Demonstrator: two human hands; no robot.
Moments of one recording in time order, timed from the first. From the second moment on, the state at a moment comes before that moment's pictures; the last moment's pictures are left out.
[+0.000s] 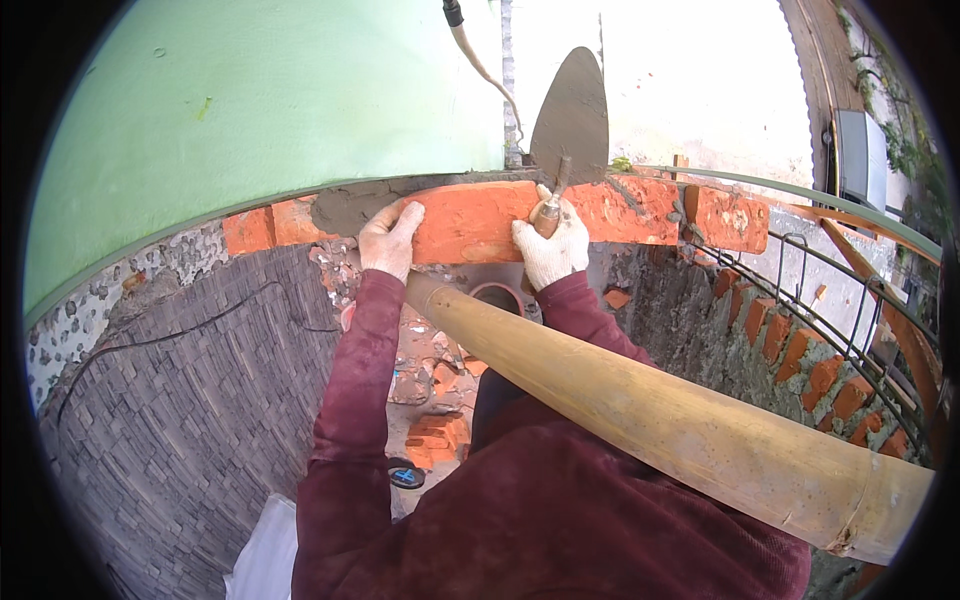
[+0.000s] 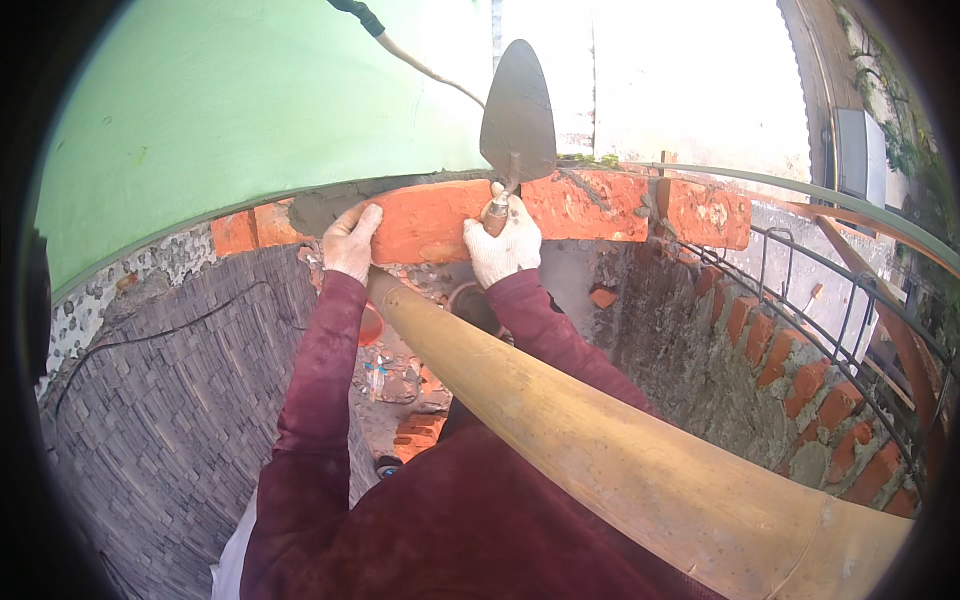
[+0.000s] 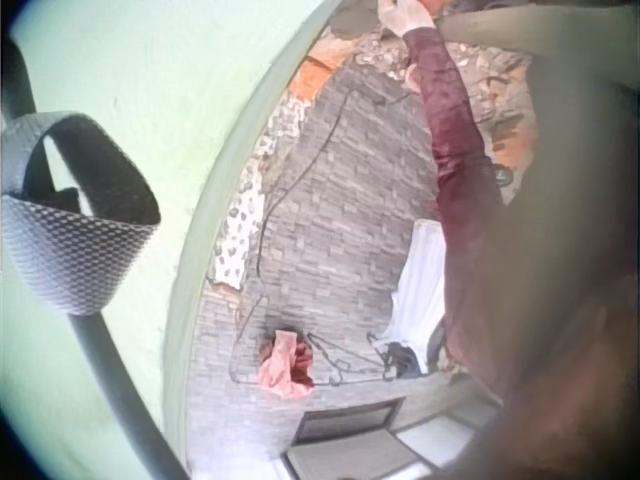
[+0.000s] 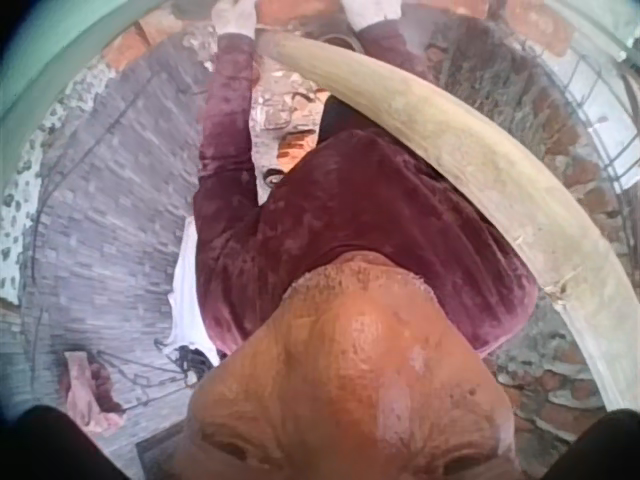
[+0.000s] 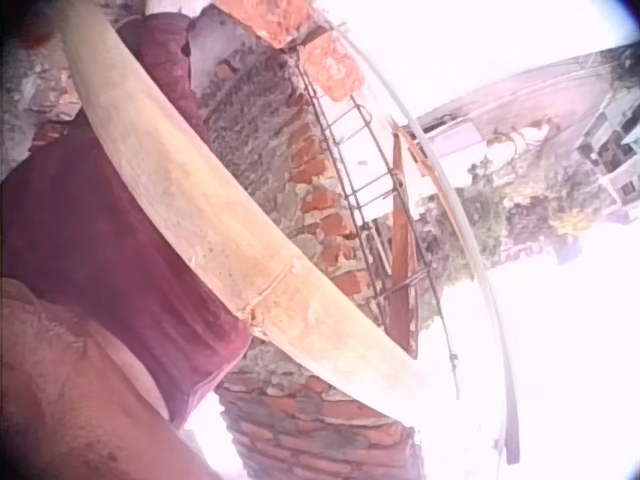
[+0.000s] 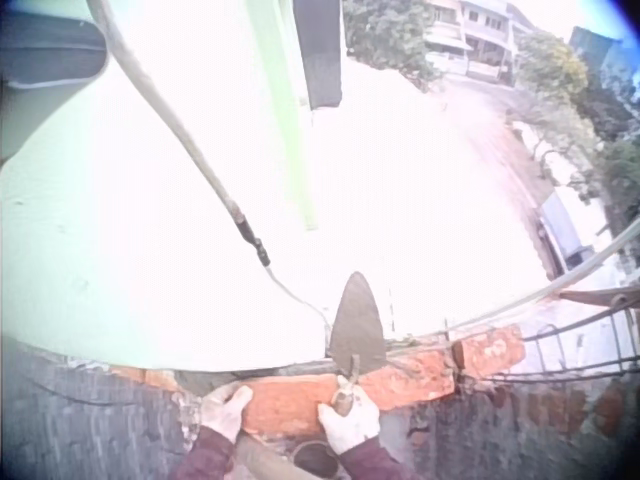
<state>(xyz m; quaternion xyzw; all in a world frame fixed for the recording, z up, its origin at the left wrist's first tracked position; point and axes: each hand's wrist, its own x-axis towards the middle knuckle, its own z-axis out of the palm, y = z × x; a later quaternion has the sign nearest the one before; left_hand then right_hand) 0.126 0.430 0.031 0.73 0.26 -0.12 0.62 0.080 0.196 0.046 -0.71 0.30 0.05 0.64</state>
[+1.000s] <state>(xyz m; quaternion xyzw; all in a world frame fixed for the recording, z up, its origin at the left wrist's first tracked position) 0.158 0.413 0.015 0.78 0.28 -0.10 0.55 0.087 0.231 0.008 -0.76 0.32 -0.01 0.57</state>
